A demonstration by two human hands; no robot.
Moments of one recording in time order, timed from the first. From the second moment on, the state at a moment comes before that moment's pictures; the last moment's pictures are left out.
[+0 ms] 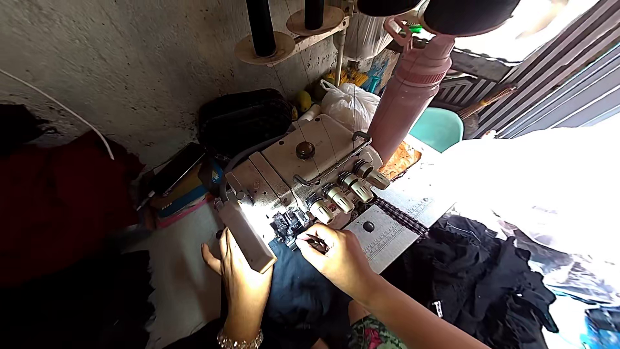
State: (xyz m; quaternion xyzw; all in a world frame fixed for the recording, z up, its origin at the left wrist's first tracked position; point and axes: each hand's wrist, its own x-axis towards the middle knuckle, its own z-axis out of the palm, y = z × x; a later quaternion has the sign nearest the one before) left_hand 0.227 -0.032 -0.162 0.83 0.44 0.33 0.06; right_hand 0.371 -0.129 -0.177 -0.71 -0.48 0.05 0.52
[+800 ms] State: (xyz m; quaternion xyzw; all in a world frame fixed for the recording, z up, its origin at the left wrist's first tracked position) left_hand 0.214 -0.028 -0.130 0.88 0.37 0.25 0.17; right_hand 0.377 -0.136 -0.179 -0.67 -0.50 0.11 0.54
